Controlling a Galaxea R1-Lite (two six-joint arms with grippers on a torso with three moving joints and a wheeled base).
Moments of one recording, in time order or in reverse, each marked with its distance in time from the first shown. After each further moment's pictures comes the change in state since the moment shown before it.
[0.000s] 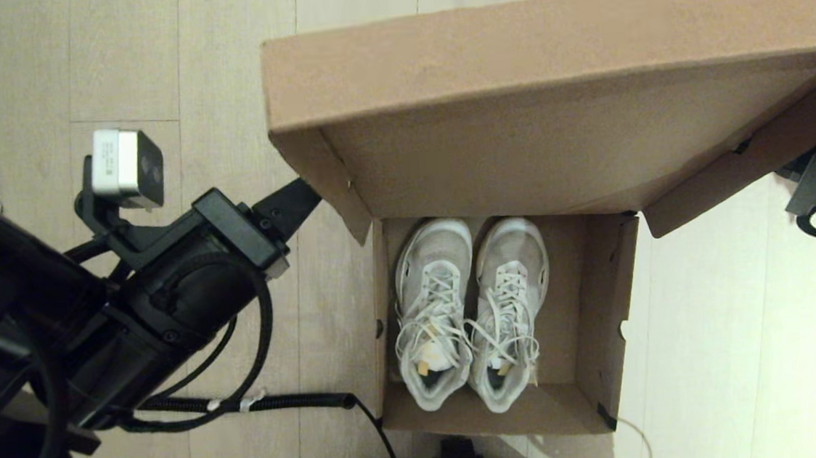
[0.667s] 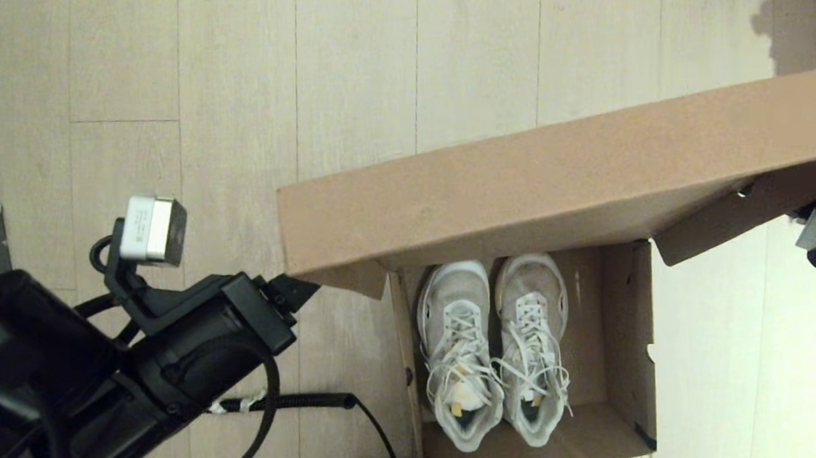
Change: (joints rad) left arm -0.005 -0.027 0.148 0.010 -0.008 0.057; right arm 0.000 -0.047 0.143 -0.003 0.005 -0.124
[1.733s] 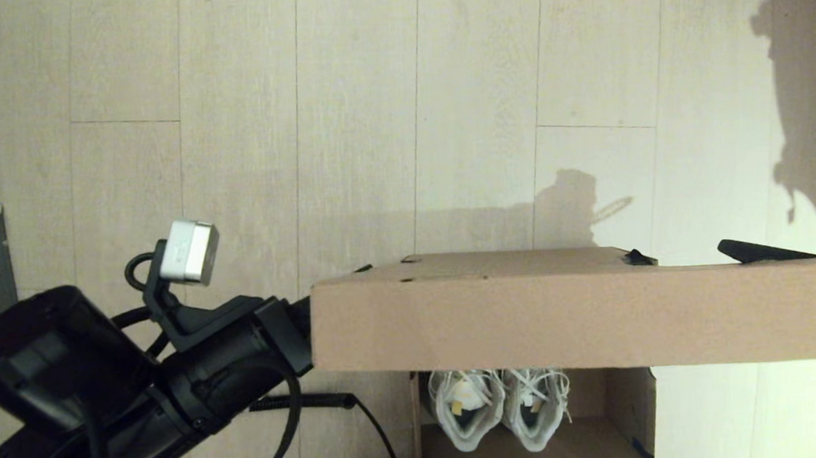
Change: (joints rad) left arm -0.002 0.036 0.027 -0.006 -0.008 -0.002; right arm -0.059 -0.067 0.218 -0.001 -0.042 -0.135
